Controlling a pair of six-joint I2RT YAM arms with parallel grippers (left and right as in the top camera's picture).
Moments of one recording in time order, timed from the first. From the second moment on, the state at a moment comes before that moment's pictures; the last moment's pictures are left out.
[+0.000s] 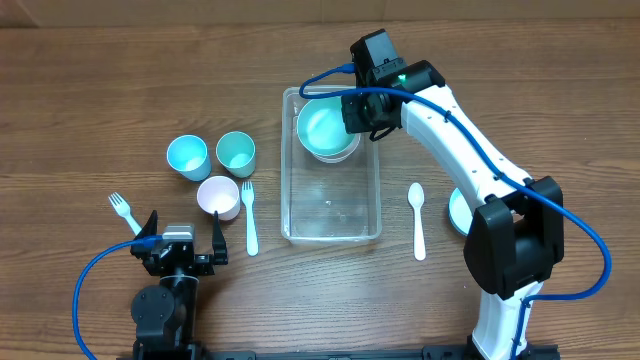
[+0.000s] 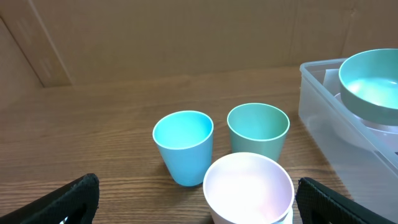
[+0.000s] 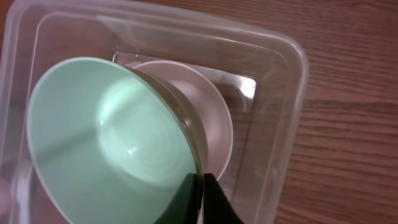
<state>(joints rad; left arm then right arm) 0.02 0.07 0.02 -0.09 -0.01 0.09 0.42 2.05 1.79 -0.91 -0.06 0.25</state>
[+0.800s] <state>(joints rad) 0.02 0.07 0.02 -0.09 -0.01 0.09 0.07 1.73 1.86 -1.37 0.03 0.33</state>
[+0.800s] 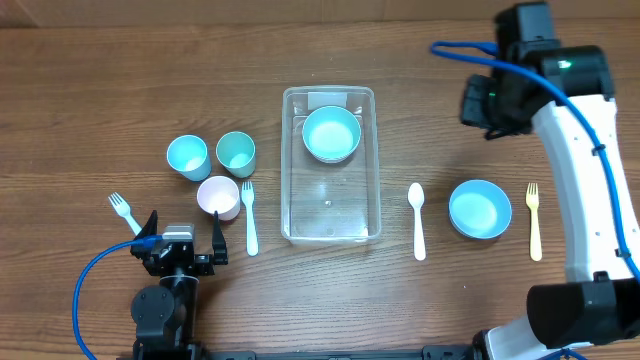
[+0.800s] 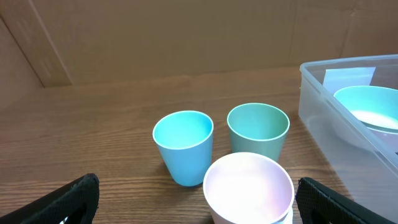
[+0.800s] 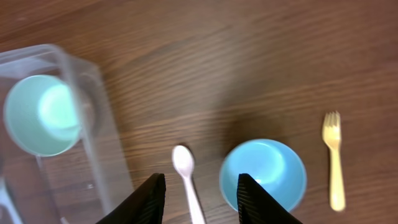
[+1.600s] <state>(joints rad) 0.02 0.07 0.02 -0.09 -0.01 0.09 -0.21 1.74 1.17 -1.08 -0.02 0.33</state>
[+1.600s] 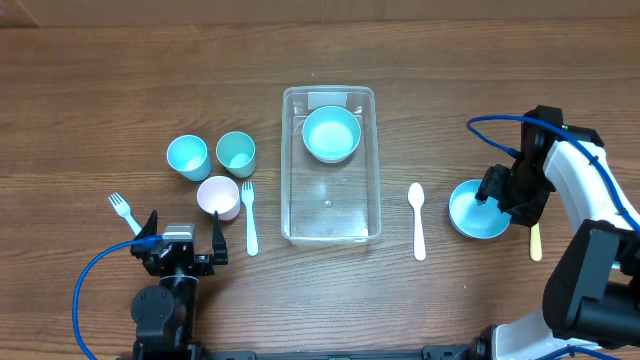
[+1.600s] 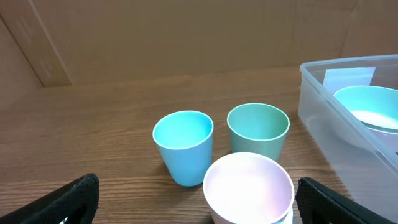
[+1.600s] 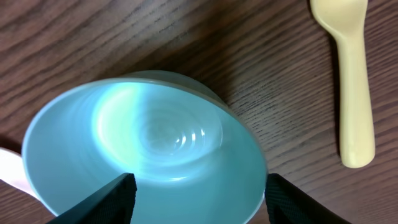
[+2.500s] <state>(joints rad) 0.02 0.07 0.02 -0.09 -0.01 0.09 -0.21 1.74 1.08 -0.93 -0.15 0.33</state>
